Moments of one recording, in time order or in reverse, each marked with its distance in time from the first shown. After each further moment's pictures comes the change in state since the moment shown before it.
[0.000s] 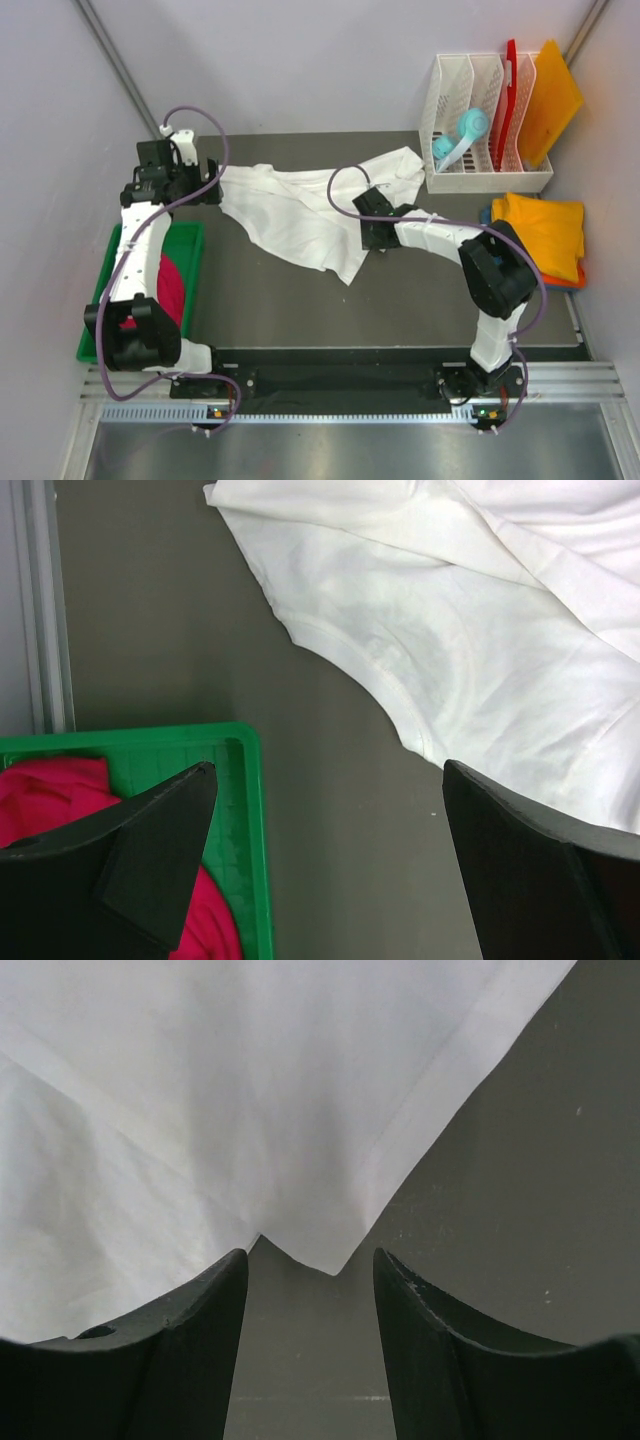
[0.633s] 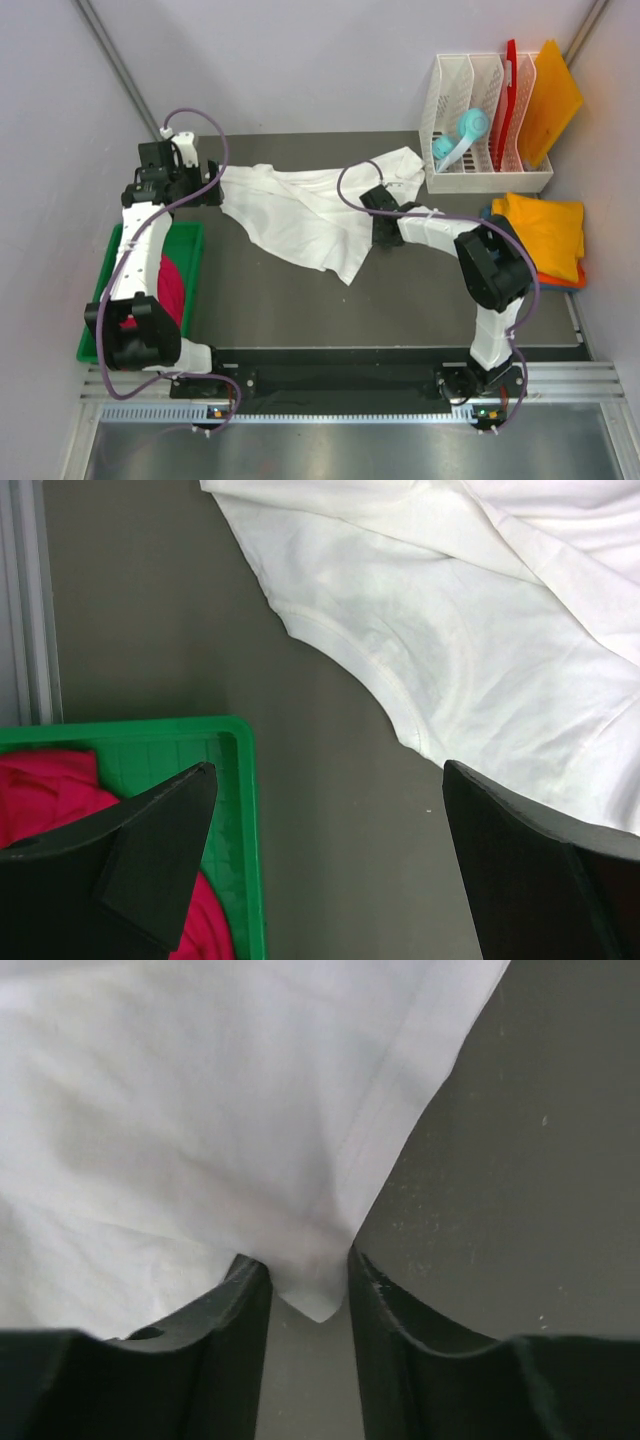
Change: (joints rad) left arm 0.000 0.002 -0.013 -0.003 0.000 -0.018; right arm -0.058 0.059 0.000 0.027 0.028 0.085
